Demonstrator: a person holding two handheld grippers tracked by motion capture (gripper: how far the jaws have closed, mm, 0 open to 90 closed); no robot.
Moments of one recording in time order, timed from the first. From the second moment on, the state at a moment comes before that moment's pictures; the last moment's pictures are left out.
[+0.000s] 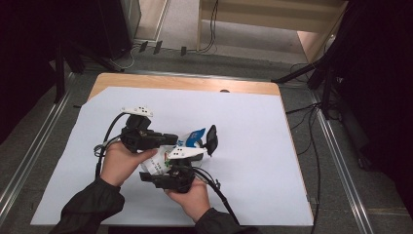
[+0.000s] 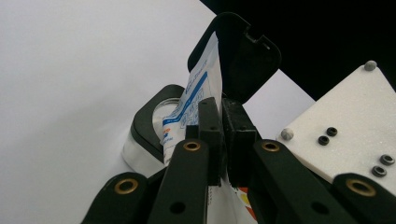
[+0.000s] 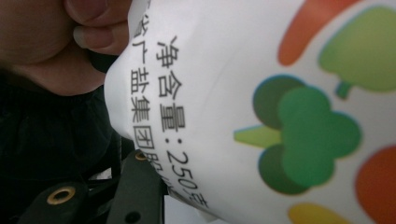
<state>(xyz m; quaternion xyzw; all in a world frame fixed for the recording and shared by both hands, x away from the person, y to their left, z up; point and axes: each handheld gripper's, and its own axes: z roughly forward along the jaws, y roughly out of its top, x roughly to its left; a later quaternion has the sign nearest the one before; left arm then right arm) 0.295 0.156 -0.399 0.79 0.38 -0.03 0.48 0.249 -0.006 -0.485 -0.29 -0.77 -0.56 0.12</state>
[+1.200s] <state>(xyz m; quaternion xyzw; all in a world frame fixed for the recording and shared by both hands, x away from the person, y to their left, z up) 0.294 0.155 -0.398 0.79 0.38 -0.03 0.49 0.249 -0.006 -0.484 -0.29 -0.77 -0.56 0.12</state>
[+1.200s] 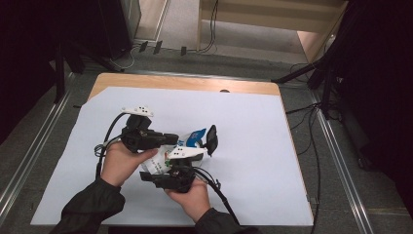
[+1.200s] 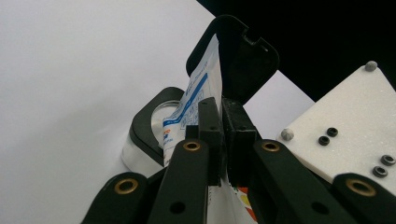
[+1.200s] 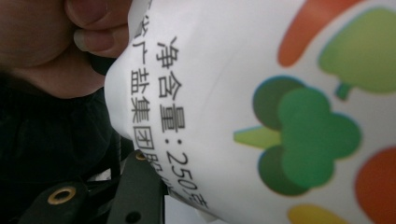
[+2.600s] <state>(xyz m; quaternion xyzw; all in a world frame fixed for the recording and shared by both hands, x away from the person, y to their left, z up) 0.292 0.155 -0.393 0.78 0.39 -0.02 0.50 0.250 -0.006 -0.482 -0.29 -0.76 -0.57 0.12</state>
